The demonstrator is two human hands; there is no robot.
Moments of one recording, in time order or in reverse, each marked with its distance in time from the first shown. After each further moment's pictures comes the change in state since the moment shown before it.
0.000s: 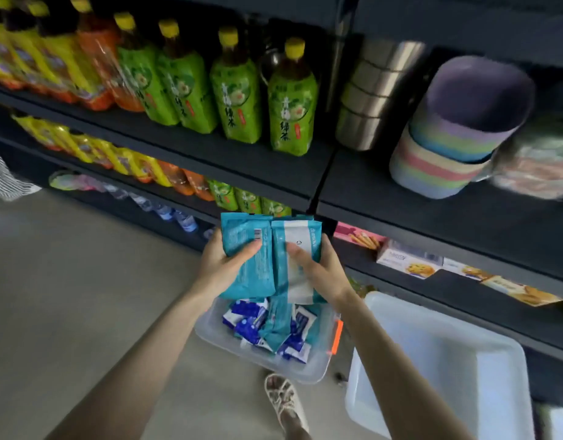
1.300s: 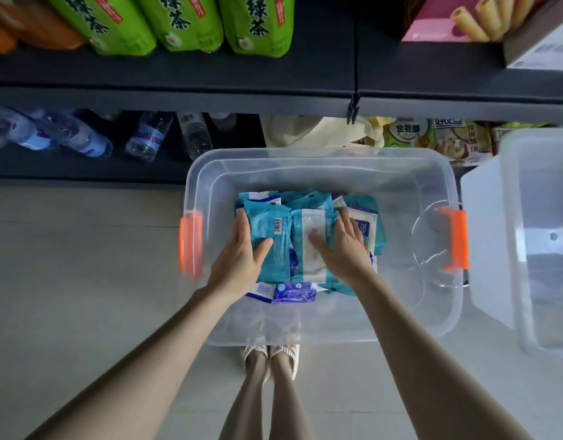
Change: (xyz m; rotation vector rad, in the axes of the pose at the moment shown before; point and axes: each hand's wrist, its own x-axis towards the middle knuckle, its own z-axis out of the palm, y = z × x) left_hand 0.137 -0.414 -0.015 0.817 -0.654 -0.105; right_hand 0.152 0.408 0.062 -0.823 0.299 0.524
